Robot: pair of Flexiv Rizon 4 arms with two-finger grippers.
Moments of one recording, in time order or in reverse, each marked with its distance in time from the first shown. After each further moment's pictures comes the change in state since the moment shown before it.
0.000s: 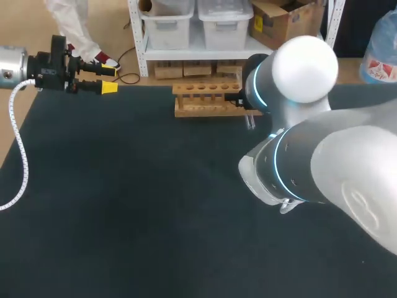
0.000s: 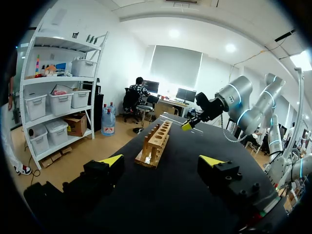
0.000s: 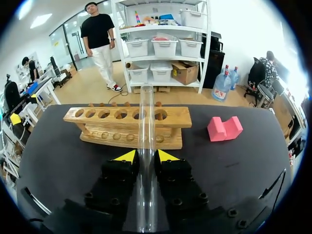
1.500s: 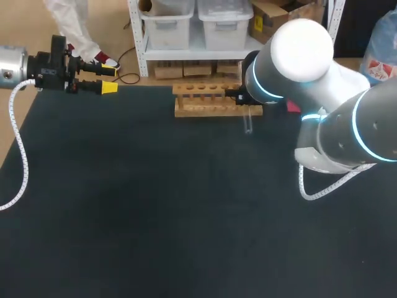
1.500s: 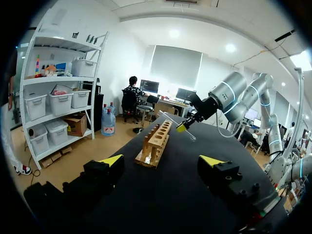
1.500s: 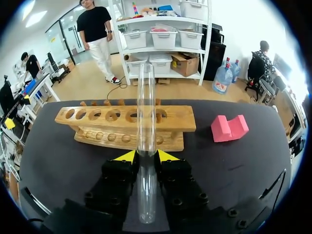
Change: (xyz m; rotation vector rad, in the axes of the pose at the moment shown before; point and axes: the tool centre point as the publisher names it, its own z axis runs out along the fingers) left arm 0.000 0.000 0.000 0.000 0.000 0.000; right arm -0.006 -0.006 0.018 -0.014 0.076 0.009
